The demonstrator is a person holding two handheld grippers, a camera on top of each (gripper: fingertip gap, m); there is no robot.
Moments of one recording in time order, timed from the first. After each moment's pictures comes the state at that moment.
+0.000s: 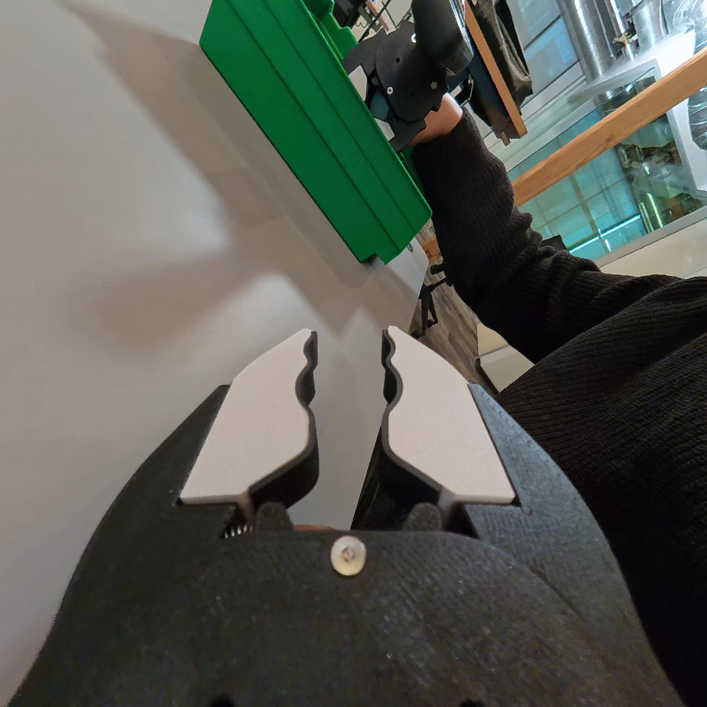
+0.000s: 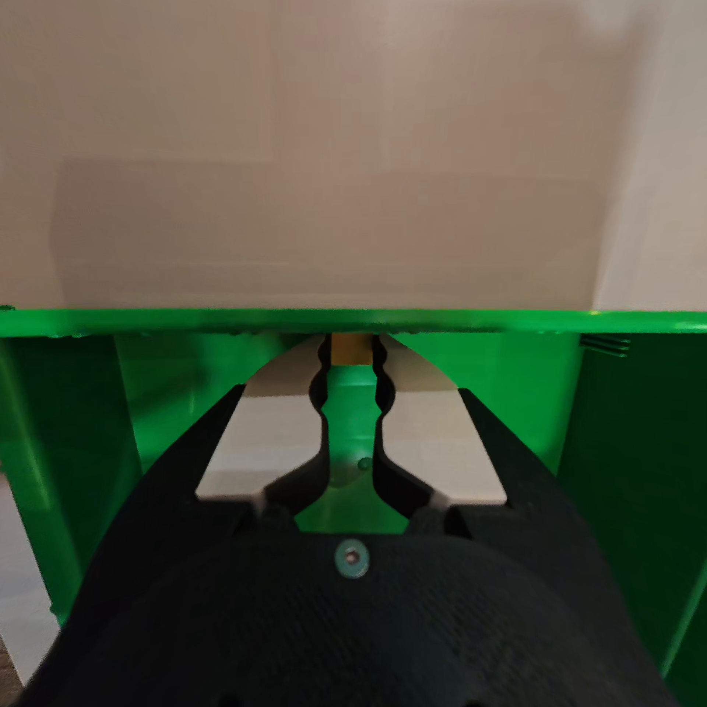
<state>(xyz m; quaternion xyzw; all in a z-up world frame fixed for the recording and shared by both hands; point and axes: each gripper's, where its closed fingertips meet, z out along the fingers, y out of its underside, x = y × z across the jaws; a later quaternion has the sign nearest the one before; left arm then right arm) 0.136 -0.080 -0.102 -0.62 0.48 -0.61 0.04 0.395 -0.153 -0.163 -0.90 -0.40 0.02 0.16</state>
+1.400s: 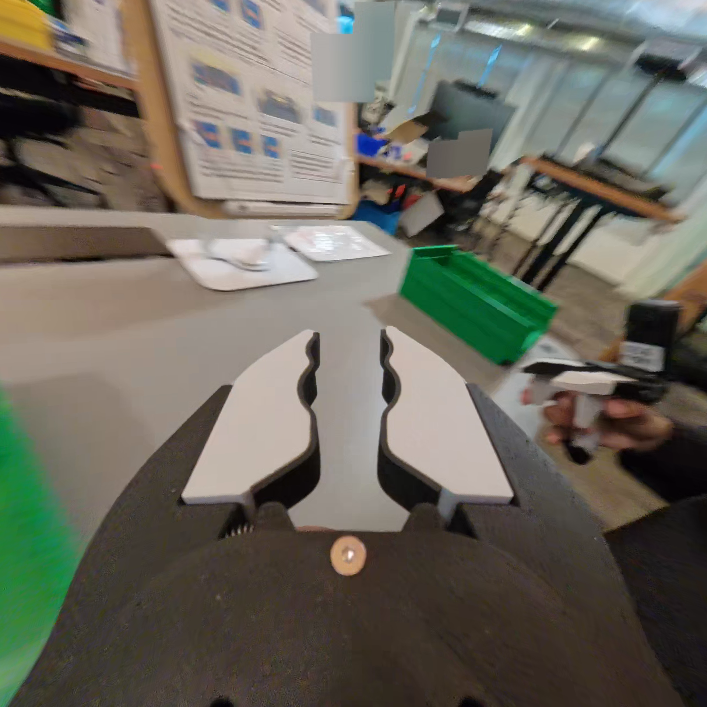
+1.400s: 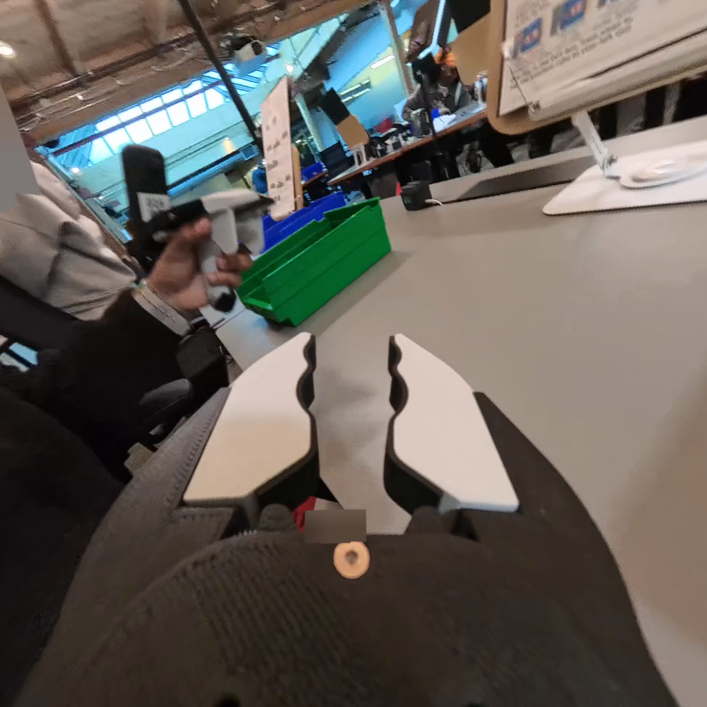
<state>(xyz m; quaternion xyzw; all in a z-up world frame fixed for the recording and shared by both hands) -0.005 0.117 0.023 -0.60 0.44 -0.54 0.39 0.109 -0.104 -0.044 -0.71 0.09 0.22 0.66</state>
